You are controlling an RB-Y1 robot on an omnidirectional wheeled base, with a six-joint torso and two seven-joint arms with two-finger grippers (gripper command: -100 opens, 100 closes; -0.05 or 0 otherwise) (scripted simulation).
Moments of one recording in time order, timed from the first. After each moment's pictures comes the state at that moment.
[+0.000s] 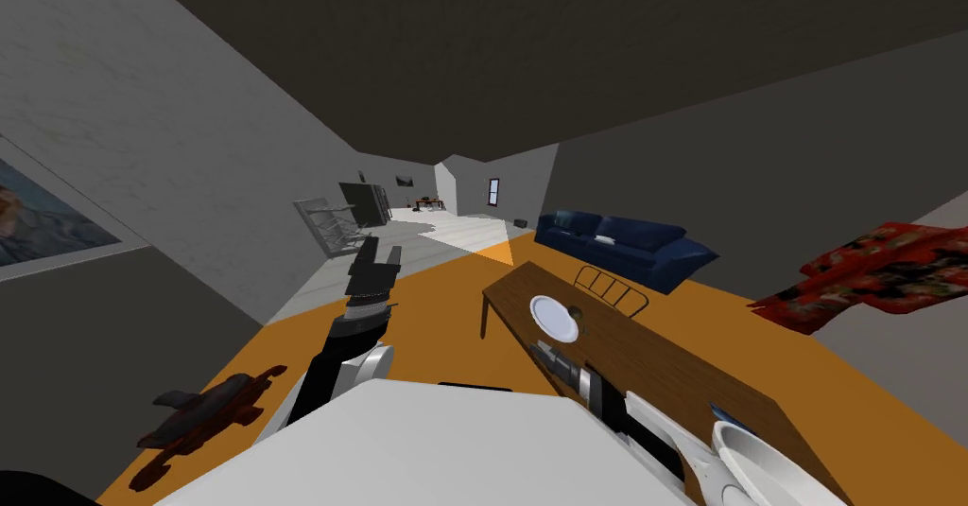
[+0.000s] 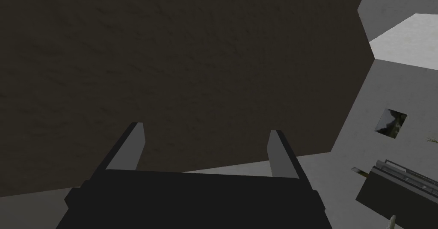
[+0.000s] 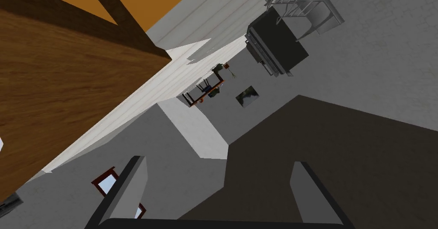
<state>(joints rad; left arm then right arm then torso) 0.51 -0.03 0.00 -2.39 -0.04 -0.50 -0.05 0.21 -0.91 0.58 -1.31 0.18 -0.79 0.13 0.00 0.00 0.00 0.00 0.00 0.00</state>
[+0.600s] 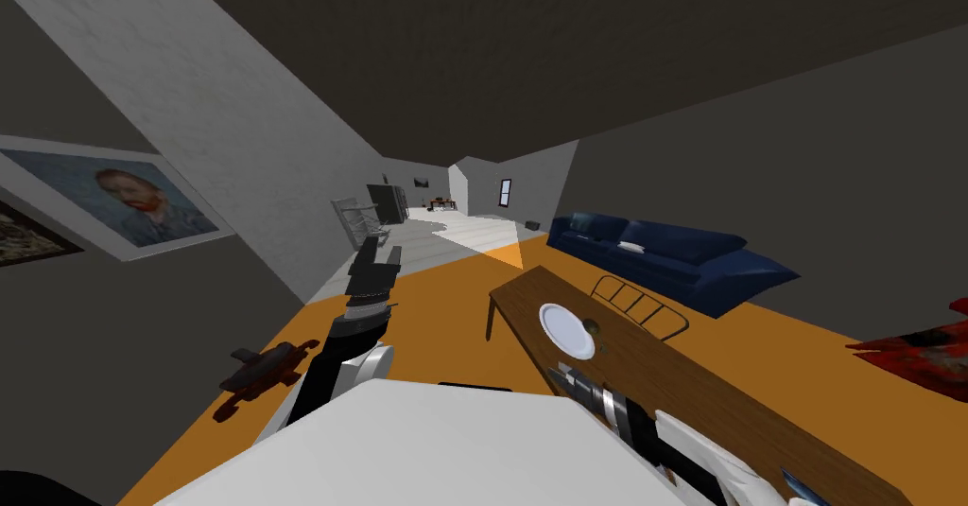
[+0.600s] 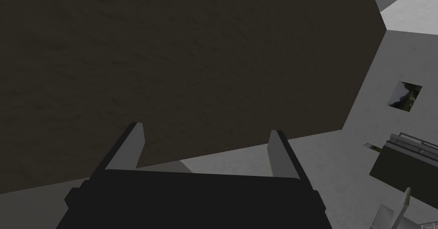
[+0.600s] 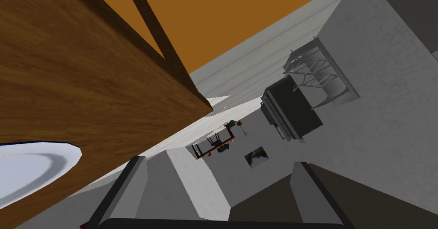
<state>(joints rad) 0.51 -0.03 0.00 -2.39 -0.04 -0.50 -0.05 0.20 -1.00 0.66 -1.14 0.22 -0.77 0.16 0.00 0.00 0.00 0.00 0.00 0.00</state>
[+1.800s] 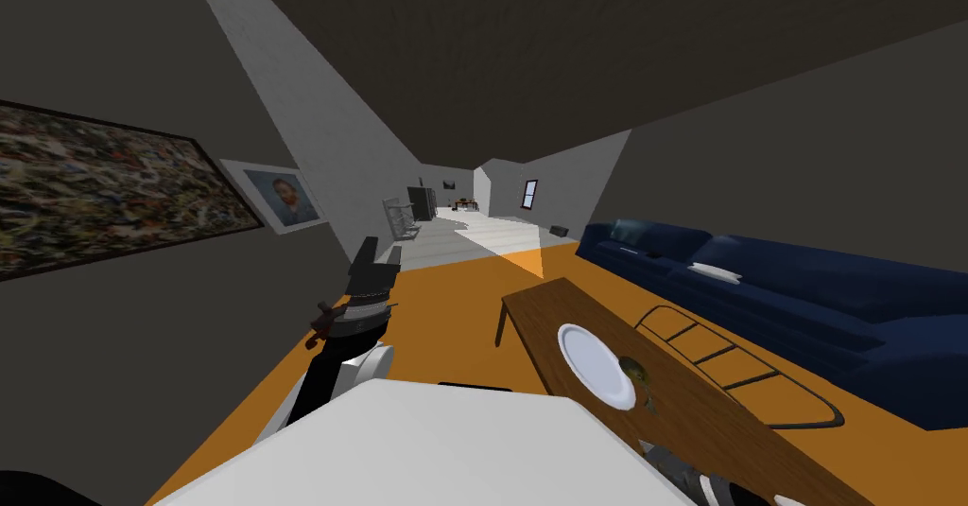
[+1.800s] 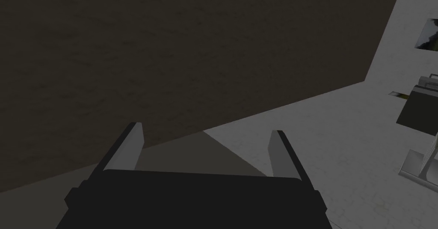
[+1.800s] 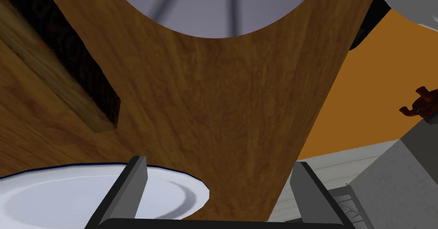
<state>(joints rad) 0.51 -0.03 0.00 -2.39 -0.04 -0.50 -0.05 0.25 -1.13 0.80 -0.85 0.31 -0.69 0.24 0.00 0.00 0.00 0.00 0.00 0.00</state>
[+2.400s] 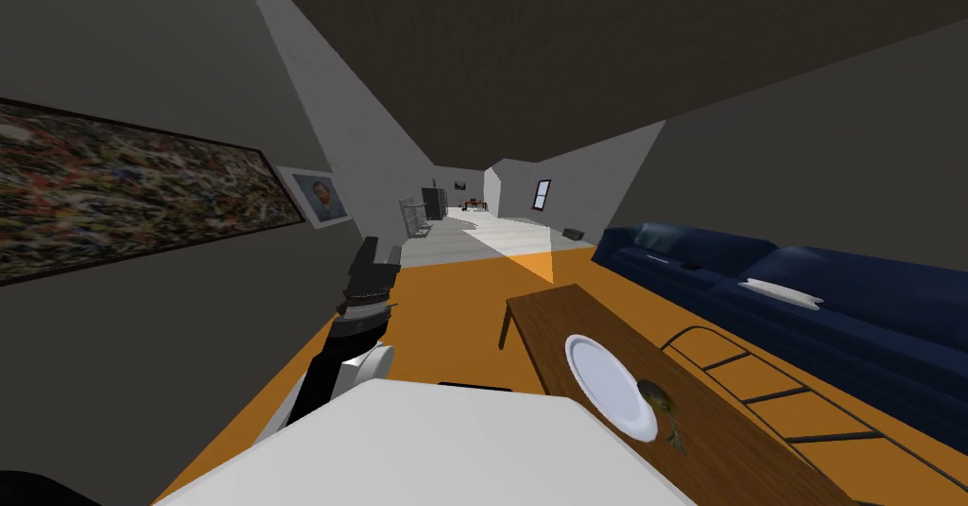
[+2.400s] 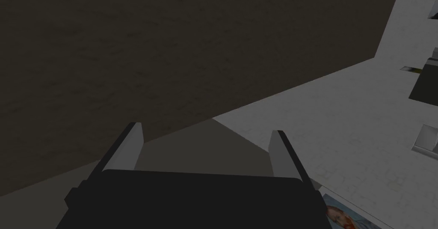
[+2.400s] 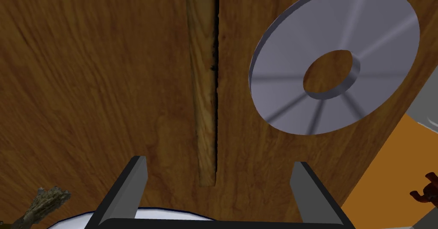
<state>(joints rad) 0.51 -0.03 0.00 -2.39 -0.04 -0.50 -0.05 0.32 -1.16 0.88 -0.74 0.35 -0.65 0.28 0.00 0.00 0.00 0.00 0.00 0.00</state>
